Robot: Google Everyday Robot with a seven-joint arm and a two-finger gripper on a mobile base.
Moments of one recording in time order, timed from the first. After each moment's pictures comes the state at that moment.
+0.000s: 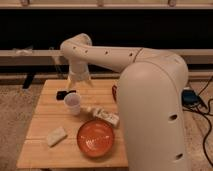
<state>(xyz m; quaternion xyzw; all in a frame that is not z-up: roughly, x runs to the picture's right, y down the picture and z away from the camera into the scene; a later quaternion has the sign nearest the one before) -0.134 -0.005 0.766 -0.29 0.16 0.58 0.74</state>
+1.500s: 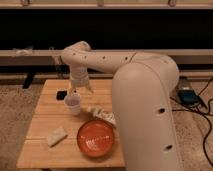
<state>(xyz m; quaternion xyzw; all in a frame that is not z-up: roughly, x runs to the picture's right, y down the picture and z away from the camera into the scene) -0.134 0.034 0.798 -0.31 0.20 0.59 0.72</state>
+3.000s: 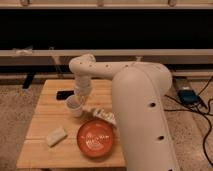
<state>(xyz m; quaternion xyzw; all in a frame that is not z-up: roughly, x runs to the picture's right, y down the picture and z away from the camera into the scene) -0.138 0.080 0.829 -0.38 0.20 0.58 0.69</state>
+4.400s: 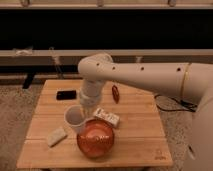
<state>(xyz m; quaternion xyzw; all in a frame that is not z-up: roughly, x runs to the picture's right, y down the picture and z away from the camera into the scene) -0.070 0.128 0.650 -0.41 0.14 0.55 0.72</state>
